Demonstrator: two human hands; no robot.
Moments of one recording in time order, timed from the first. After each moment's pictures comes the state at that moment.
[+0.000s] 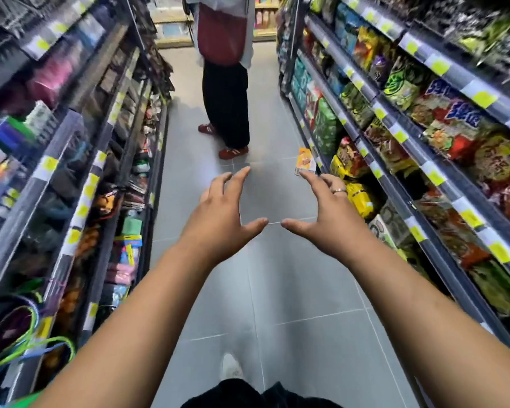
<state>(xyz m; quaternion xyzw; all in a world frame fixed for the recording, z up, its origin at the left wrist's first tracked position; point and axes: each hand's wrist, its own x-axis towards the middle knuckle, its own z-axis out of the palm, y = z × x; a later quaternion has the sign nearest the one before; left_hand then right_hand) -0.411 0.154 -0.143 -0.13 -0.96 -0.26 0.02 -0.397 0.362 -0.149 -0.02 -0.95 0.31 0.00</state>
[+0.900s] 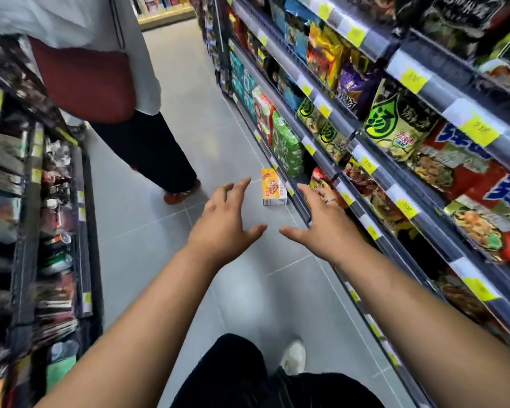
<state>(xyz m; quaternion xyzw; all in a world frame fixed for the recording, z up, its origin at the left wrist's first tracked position) -0.943 0.367 -0.196 -0.22 -0.94 -0.23 -0.10 -0.877 0.558 -0.213 -0.17 -0.93 0.32 -0.06</state>
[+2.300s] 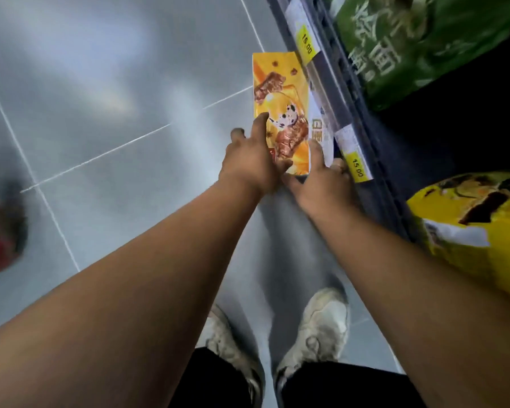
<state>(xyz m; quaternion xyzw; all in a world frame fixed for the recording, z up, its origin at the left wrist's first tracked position) -1.462 0.621 -0.978 -0.08 -0.92 -0.21 -0.33 -1.382 0.732 -0.997 -0.34 -0.87 0.25 -0.24</state>
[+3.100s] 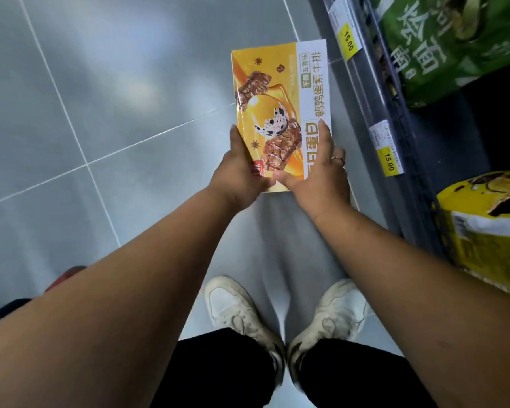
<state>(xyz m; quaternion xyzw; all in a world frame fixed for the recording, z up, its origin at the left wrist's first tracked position) -1.451 0.531 -0.980 0.00 -0.83 -0.41 -0.38 -1.389 0.677 -0.977 -0.32 -0.86 0.36 -0.15</state>
